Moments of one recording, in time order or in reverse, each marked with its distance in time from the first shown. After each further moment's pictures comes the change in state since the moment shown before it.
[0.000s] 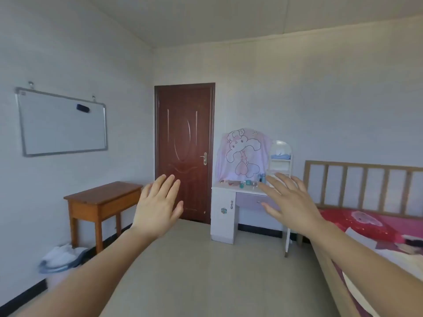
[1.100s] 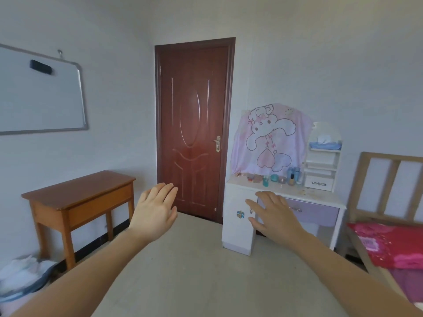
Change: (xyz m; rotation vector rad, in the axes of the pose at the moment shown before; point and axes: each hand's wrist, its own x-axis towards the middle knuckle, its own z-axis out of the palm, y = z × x) left_hand 0.199 -0.110 0.496 -0.013 -0.194 -0.025; right_hand 0.182 0.057 0.557 0.107 -0.029 -0.084
